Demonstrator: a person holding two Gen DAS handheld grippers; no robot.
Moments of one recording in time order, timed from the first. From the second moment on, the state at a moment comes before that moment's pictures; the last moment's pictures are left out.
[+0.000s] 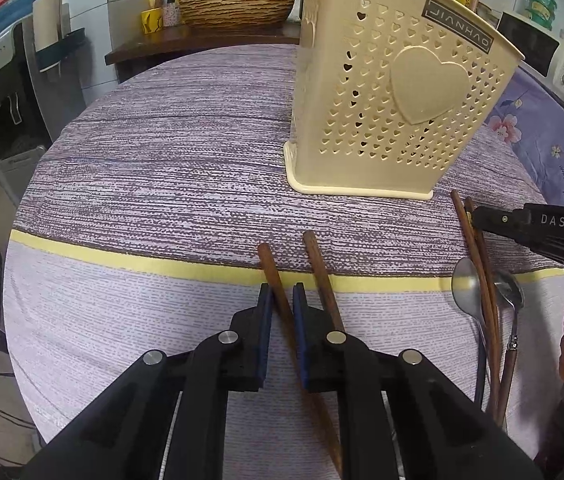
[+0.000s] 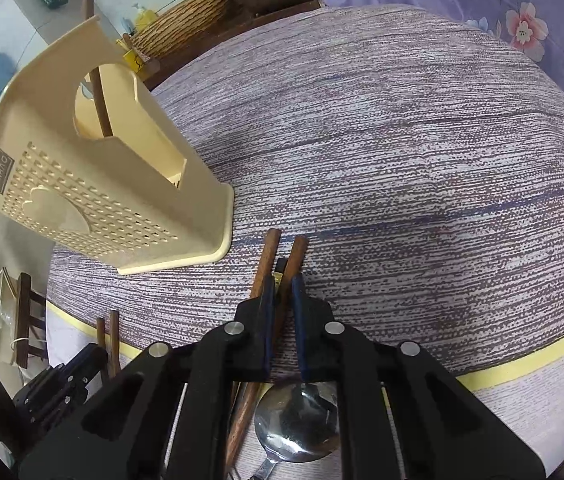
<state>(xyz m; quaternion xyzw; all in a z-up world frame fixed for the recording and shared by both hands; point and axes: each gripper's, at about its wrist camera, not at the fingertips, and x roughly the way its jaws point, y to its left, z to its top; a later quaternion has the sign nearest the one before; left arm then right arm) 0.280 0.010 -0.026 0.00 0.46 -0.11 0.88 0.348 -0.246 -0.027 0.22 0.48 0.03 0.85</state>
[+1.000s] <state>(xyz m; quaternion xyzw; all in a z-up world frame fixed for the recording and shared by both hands) 0.291 -0.006 -0.013 0.01 0.44 -0.10 0.89 0.345 -0.256 -0.007 0.26 0.43 0.06 0.86</state>
